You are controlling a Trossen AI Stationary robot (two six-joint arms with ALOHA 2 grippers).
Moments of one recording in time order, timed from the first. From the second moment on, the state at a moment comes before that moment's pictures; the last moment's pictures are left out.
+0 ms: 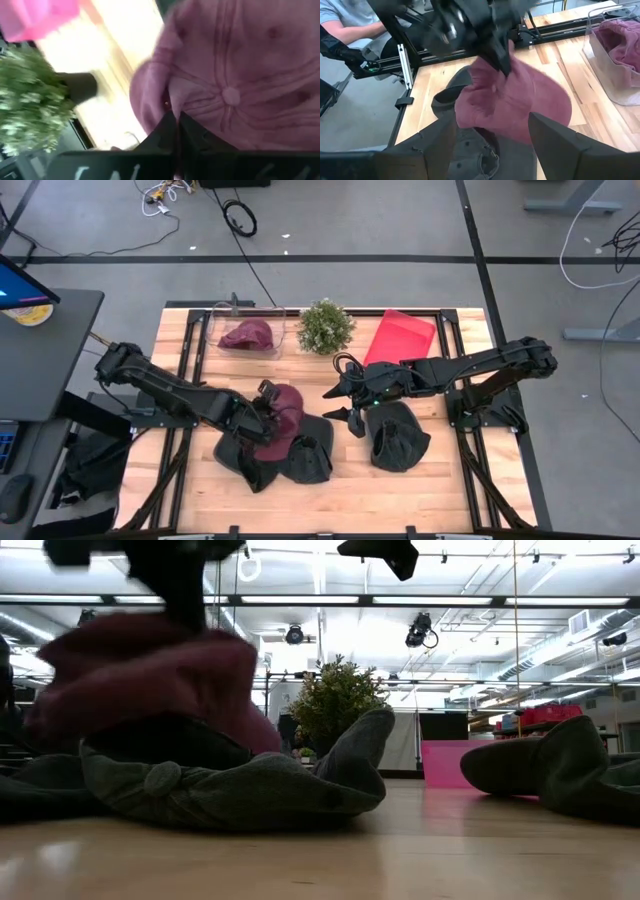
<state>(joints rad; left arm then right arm) -0.41 1.48 1.27 -1.06 -0.51 0.32 0.17 1.46 1.23 -0.24 0.03 0.27</state>
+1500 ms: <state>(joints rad) -0.38 1.46 1.68 -1.07 -0.83 -0.06 0.21 1.47 1.23 -0.16 0.30 -0.11</state>
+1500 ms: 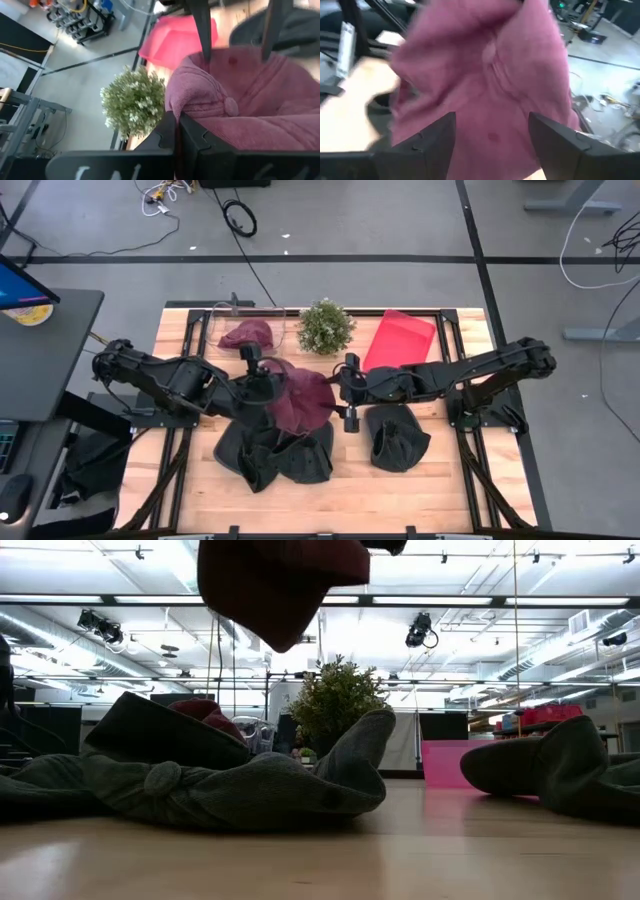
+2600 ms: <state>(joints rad) -0.35 1.46 1.68 -0.98 -0.75 0.01 0.23 1.65 1.23 0.13 0.72 -0.46</state>
